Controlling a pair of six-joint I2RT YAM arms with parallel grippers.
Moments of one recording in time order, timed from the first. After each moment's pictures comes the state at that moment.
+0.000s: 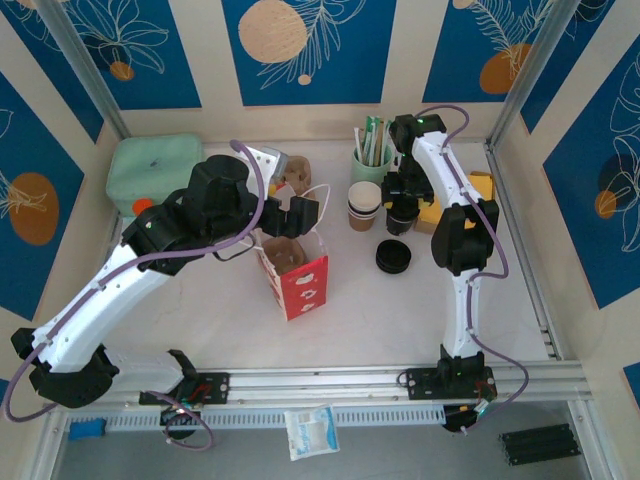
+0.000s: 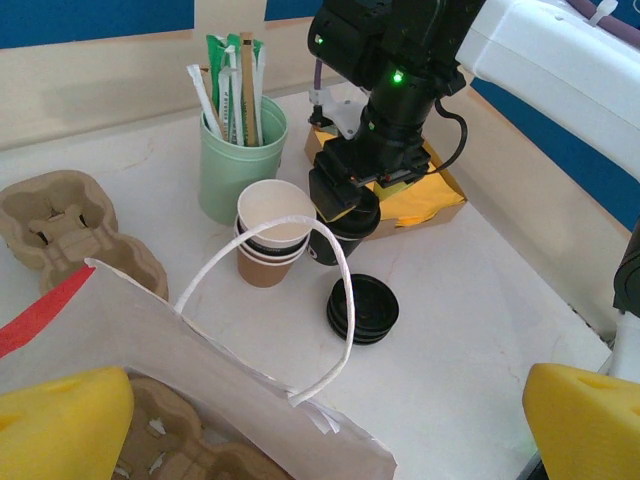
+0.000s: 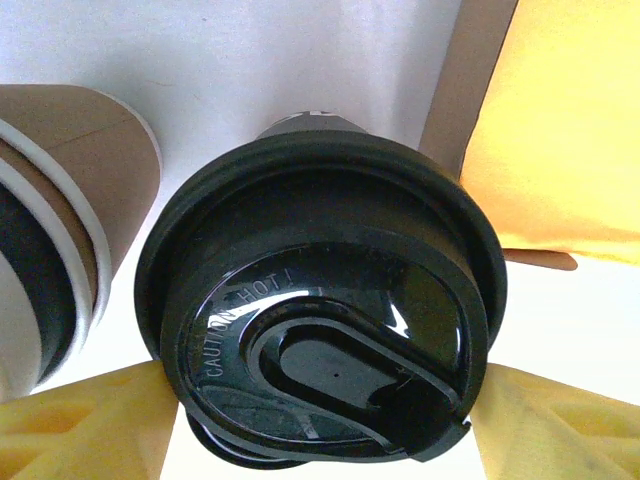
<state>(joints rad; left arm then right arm) -0.86 1.25 1.65 -0.86 -0.06 -0.34 0.20 2.22 2.22 -1.60 0.05 0.24</state>
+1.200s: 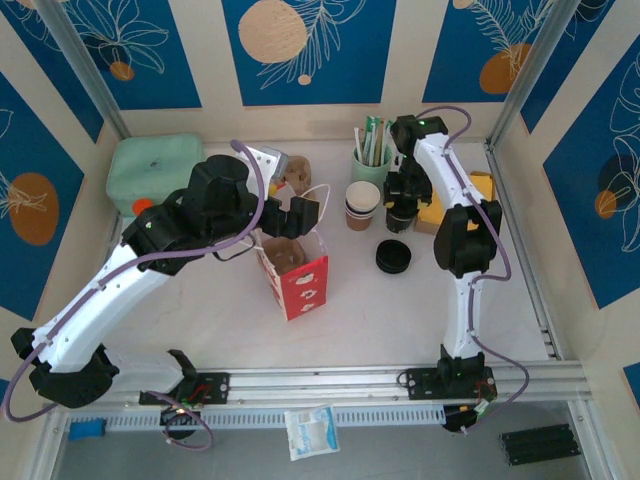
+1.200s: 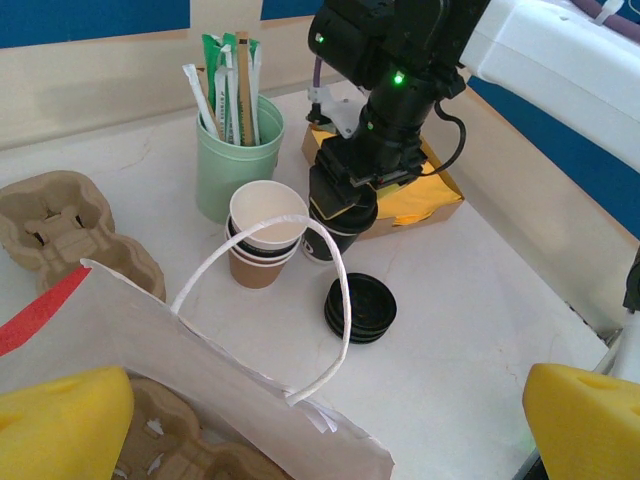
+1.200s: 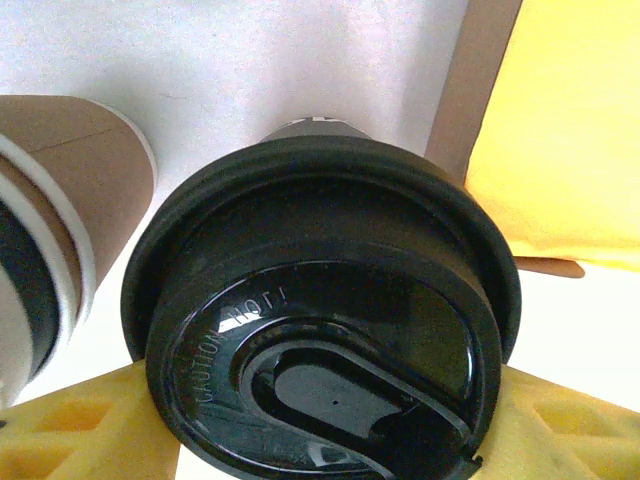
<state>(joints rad) -0.86 1.25 1.65 -0.85 -0.05 -0.34 0.20 2.18 2.16 -1.54 0.04 0.25</state>
